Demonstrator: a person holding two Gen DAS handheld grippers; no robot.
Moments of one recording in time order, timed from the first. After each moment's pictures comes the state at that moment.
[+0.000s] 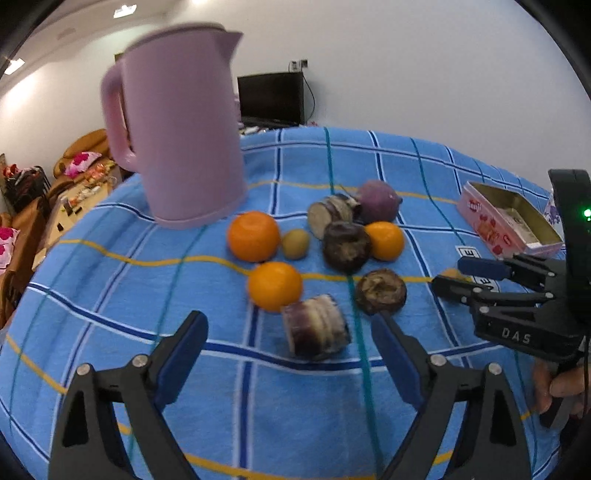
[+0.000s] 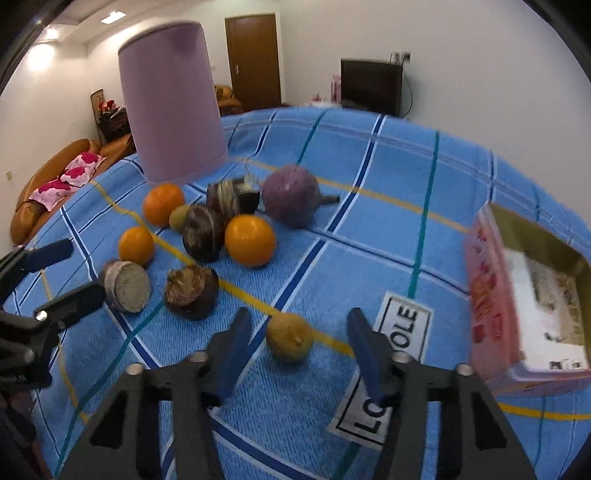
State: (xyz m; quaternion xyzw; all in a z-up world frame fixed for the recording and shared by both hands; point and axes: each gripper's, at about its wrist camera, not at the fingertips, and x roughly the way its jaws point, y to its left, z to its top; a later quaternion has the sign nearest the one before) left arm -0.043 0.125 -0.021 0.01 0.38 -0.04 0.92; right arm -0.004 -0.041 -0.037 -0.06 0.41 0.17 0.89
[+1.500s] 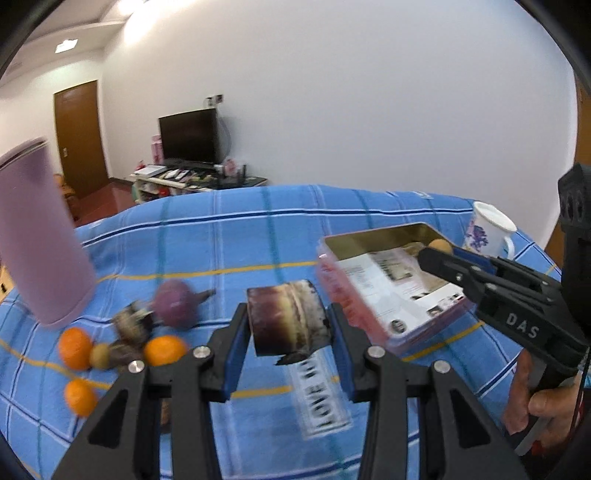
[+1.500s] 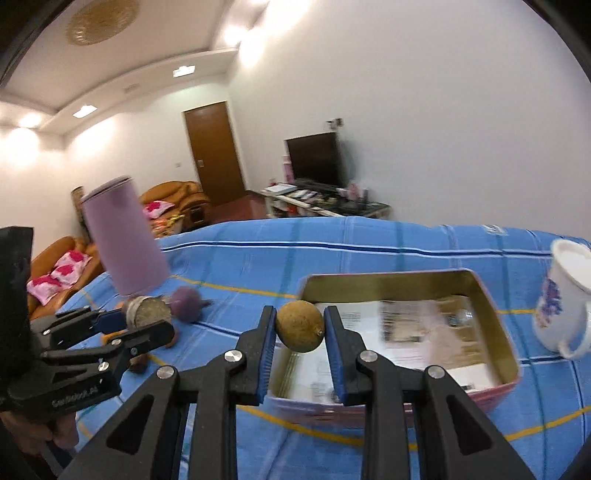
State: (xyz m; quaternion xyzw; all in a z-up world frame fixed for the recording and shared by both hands) left arm -0.010 -0.047 0.027 0.03 0.32 -0.18 0.93; right arm -0.028 -0.210 0.030 0.05 0.26 0.10 0.96
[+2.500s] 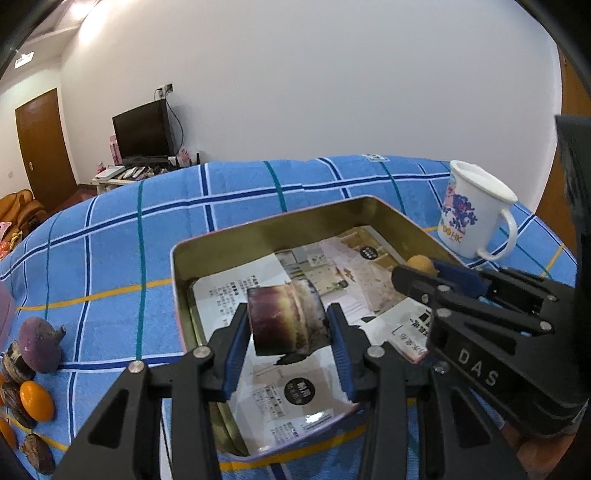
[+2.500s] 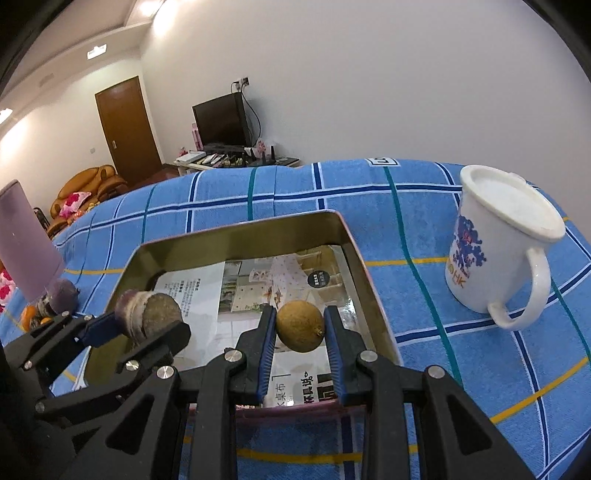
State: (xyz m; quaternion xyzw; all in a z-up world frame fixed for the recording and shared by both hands) left arm 0.032 -0.174 -0.014 0.07 0.35 -0.22 0.91; right arm 0.005 -0.293 -0.008 0.06 0.35 -0.05 0.93
